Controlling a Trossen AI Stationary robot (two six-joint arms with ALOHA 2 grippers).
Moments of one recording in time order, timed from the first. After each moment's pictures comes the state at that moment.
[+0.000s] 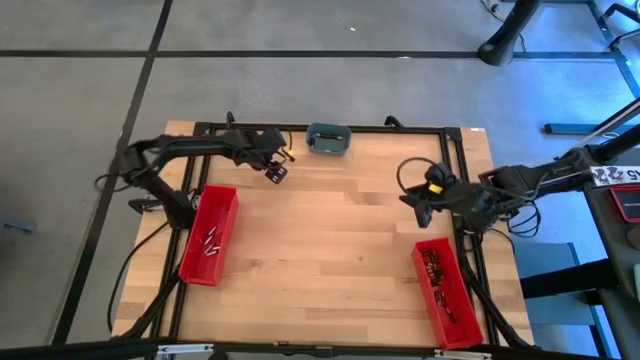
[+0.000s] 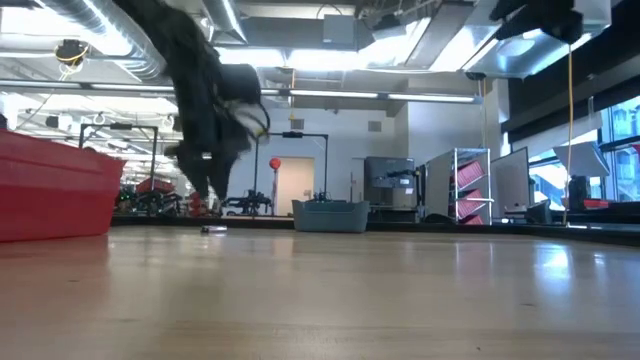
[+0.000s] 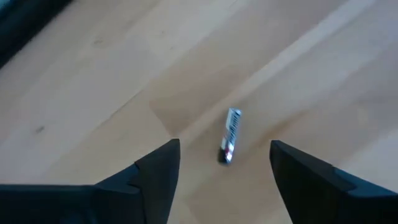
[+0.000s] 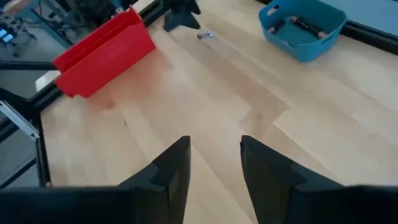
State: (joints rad) left arm 0.53 1.55 0.96 -0.65 -0.24 -0.33; right arm 0.34 0.88 1.03 -0.87 0.51 0.90
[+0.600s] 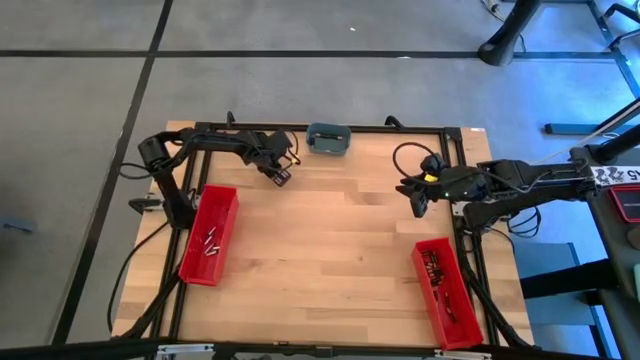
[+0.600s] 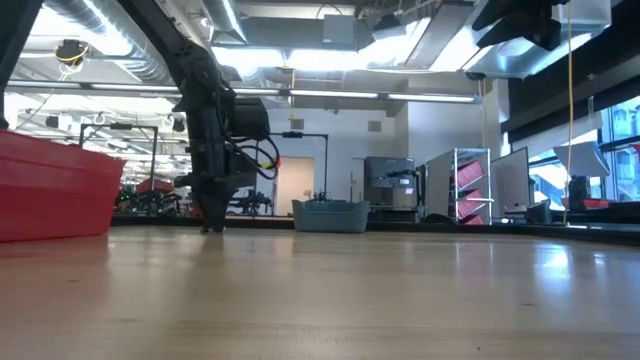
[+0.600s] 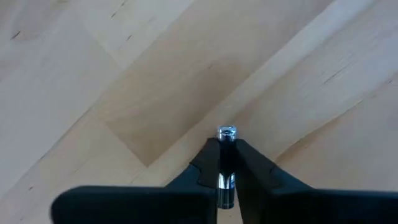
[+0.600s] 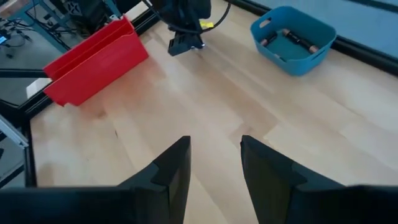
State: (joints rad) left arm 0.58 1.78 0.96 -0.56 -0.16 -0.23; right arm 0.16 0.88 1.03 -0.80 0.39 0.75
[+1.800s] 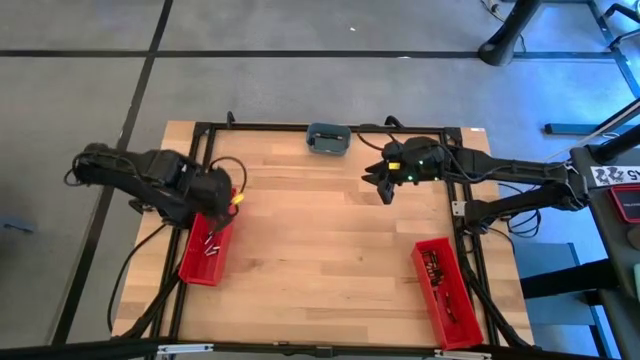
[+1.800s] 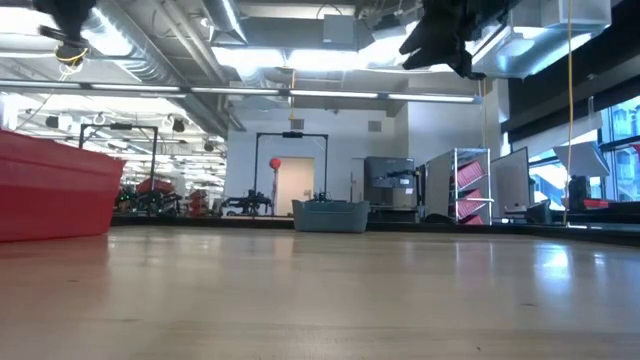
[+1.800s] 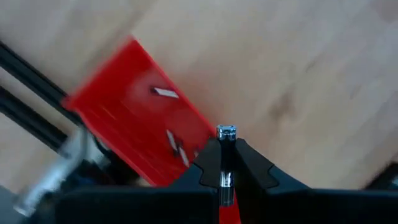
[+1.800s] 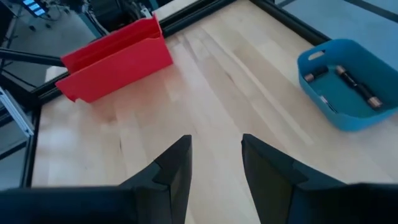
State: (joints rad) left arm -0.23 1.11 1.30 -1.58 -0.14 -0.95; right arm -0.16 1.13 1.03 -0.43 0.00 0.37
